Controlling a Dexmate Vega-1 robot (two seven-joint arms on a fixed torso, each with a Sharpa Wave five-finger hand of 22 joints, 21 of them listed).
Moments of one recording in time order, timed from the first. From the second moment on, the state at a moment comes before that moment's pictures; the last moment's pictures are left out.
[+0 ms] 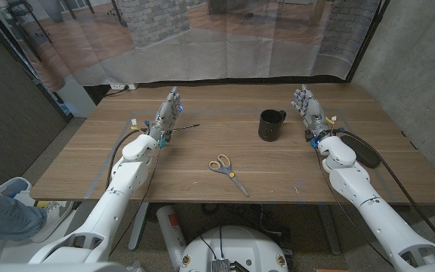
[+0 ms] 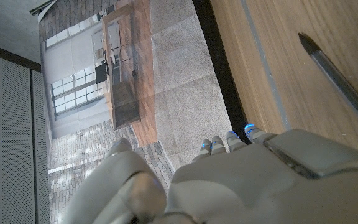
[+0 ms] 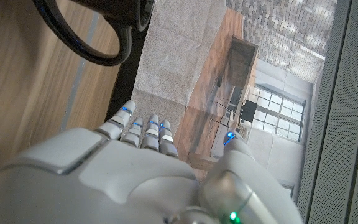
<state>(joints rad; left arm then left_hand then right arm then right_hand) 0.88 0.27 0.06 -1.32 -0.36 -0.13 -0.24 0.27 -0.11 0.19 0.10 0.30 -0.17 0.07 0.19 0.18 -0.17 0.03 0.20 0.18 -0.17 0.03 0.18 0.18 -0.17 -0.03 0.19 0.18 -0.96 -0.41 -0.17 -1.43 0.48 0.27 0.04 0.13 -0.03 0.28 -0.04 0.26 0.10 0.06 0.19 0.18 0.11 0.04 0.20 0.17 0.01 0.01 0.19 0.17 0.07 -0.03 0.35 0.17</state>
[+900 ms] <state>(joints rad) 0.88 0.26 0.06 -1.33 -0.34 -0.12 -0.25 0.28 -0.10 0.19 0.10 0.31 -0.17 0.07 0.20 0.18 -0.17 0.03 0.20 0.18 -0.17 0.03 0.18 0.18 -0.17 -0.03 0.19 0.18 -1.02 -0.43 -0.12 -1.50 0.46 0.29 0.02 0.14 -0.03 0.28 -0.04 0.25 0.11 0.05 0.19 0.18 0.11 0.04 0.20 0.17 0.01 0.00 0.19 0.17 0.07 -0.03 0.34 0.17</state>
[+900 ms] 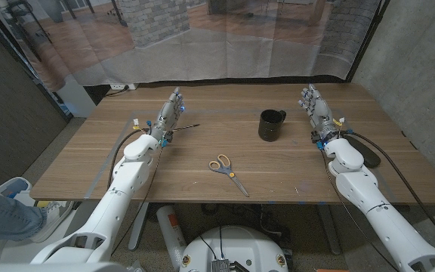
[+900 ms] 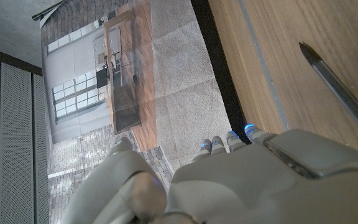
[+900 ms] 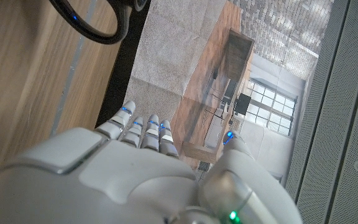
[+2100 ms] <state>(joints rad) 0.88 0.27 0.07 -1.35 -0.33 -0.11 -0.26 0.29 -0.09 0.19 0.09 0.31 -0.17 0.07 0.20 0.18 -0.17 0.03 0.20 0.18 -0.17 0.03 0.18 0.18 -0.17 -0.03 0.19 0.18 -1.11 -0.46 -0.07 -1.59 0.42 0.29 -0.03 0.15 -0.02 0.29 -0.06 0.25 0.13 0.05 0.19 0.18 0.13 0.02 0.20 0.18 0.02 0.00 0.19 0.17 0.07 -0.03 0.32 0.17</state>
